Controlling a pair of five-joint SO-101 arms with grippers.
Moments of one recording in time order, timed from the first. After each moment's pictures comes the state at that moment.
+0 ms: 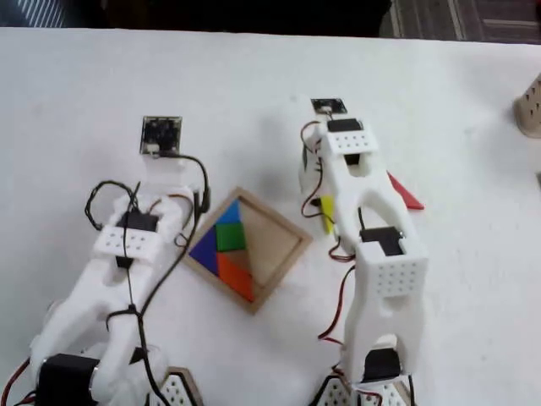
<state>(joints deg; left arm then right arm) 1.8 -22.5 57.2 26.9 7.1 -10.6 34.1 -11.5 75.0 0.4</state>
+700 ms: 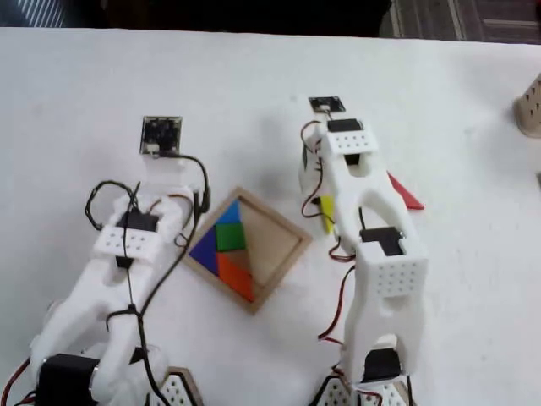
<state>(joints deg) 1.8 -22.5 57.2 26.9 7.1 -10.6 34.1 -11.5 73.5 2.5</state>
